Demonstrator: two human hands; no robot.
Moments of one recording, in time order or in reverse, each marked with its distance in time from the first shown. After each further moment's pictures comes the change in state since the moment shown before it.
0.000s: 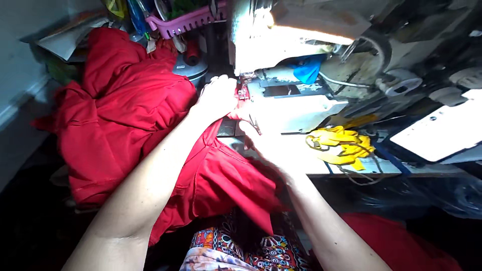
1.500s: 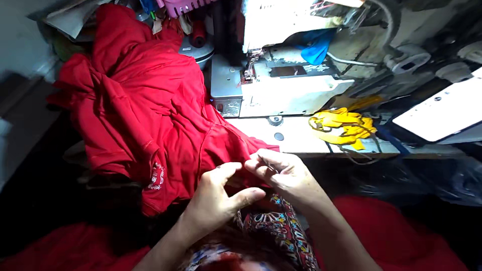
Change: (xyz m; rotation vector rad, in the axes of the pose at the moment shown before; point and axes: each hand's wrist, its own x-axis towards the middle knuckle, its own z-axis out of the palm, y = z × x) left_hand -0.236 0.077 0.060 -1.003 0.149 -0.124; right_hand -0.109 -0.034 -0.005 0.286 -0.167 0.104
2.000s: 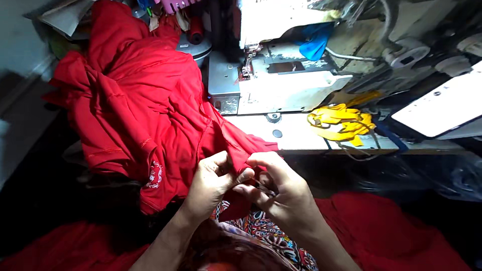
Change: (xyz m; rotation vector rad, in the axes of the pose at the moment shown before) left_hand 0.010 -0.005 0.002 -0.578 0.035 -0.095; right_hand -0.025 0.001 0.025 -0.348 0.179 -0.327
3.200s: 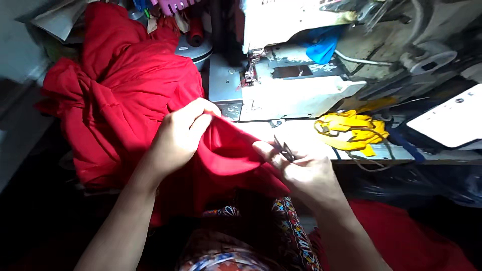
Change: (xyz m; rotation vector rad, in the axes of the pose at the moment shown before) left_hand 0.075 0.084 -0.050 1.044 0.017 0.381; right_hand 0.064 0.012 -0.023 0.012 0.056 0.063
